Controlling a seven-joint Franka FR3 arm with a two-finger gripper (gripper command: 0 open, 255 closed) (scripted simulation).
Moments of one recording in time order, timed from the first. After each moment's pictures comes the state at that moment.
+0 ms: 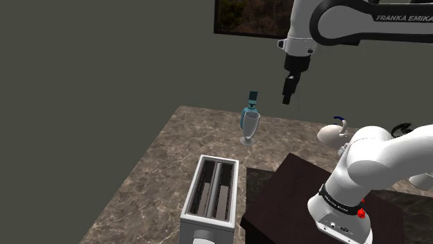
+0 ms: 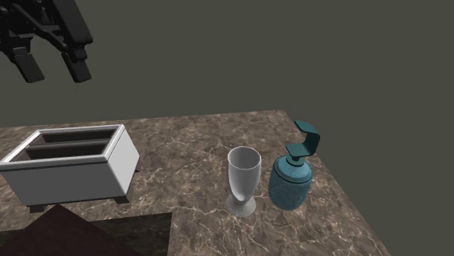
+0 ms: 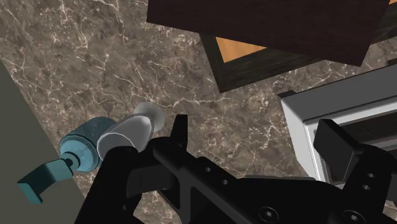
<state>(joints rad) 0.02 -0.81 0.01 -2.42 -0.11 1.56 -0.14</state>
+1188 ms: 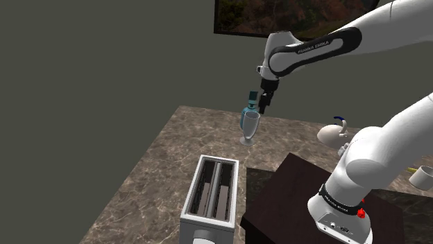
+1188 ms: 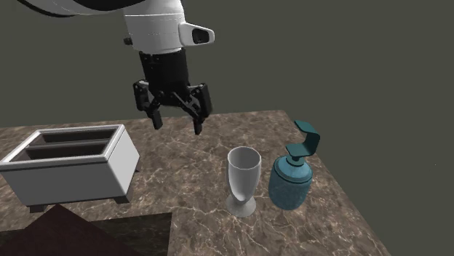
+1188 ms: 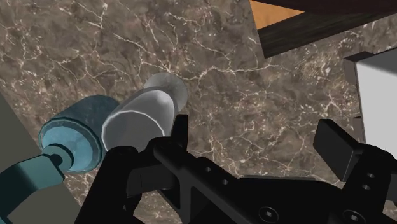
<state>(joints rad) -0.03 -0.37 -0.22 -2.44 -0.14 2.07 -0.33</state>
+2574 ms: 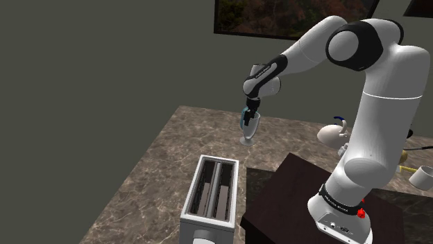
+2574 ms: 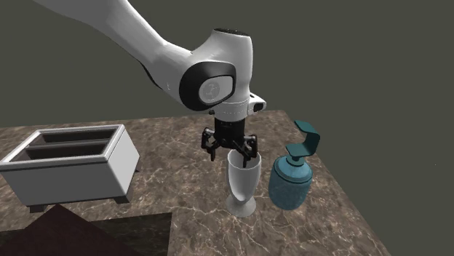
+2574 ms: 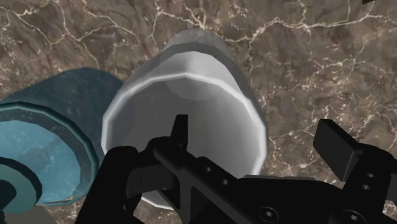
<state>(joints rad) -0.06 0.24 -0.30 -2.22 0.13 2.44 -0.63</state>
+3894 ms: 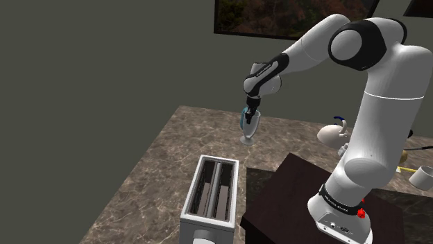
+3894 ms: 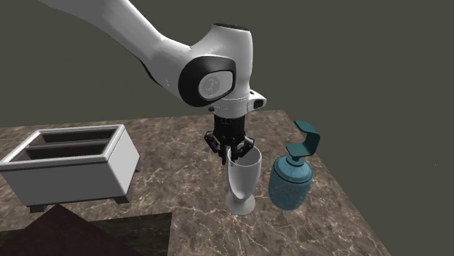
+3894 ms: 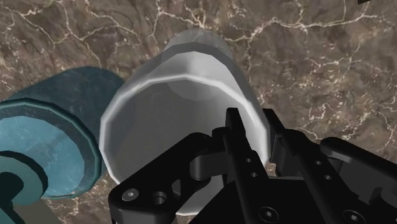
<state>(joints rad) -0.06 0.22 -0.30 -2.21 0.12 2.42 -0.62</state>
